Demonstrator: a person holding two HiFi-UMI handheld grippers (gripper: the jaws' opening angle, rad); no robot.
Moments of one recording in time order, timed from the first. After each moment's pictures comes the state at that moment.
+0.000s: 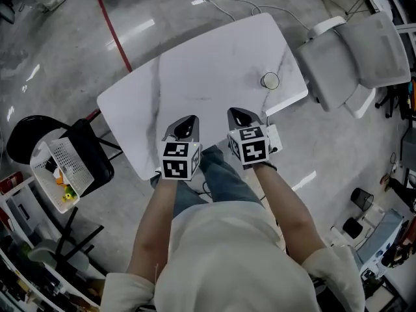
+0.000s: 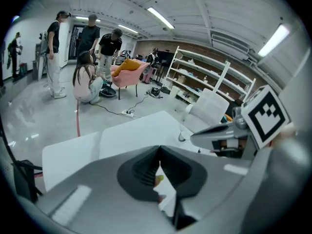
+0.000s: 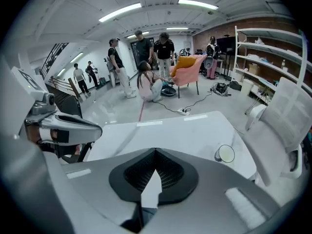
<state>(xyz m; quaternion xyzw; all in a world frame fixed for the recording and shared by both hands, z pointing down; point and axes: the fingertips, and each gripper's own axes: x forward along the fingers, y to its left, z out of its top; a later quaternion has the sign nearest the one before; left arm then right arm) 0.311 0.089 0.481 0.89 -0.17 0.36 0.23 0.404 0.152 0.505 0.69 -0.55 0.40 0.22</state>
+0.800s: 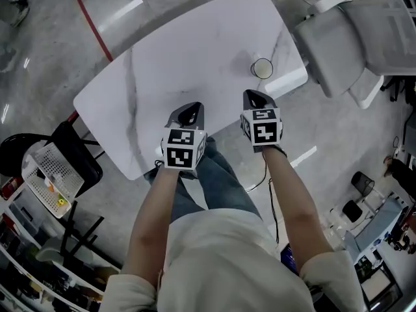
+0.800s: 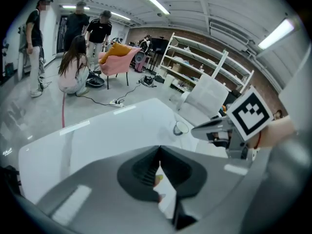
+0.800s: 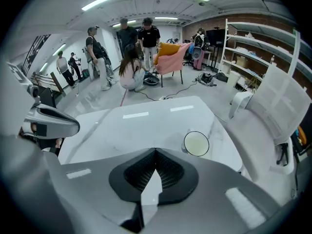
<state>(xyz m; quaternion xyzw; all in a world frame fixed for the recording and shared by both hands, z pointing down) 0.409 0.121 0.564 0.88 -0.12 0.41 0.23 0.531 0.204 0.600 0.71 -0.48 0.45 0.26</state>
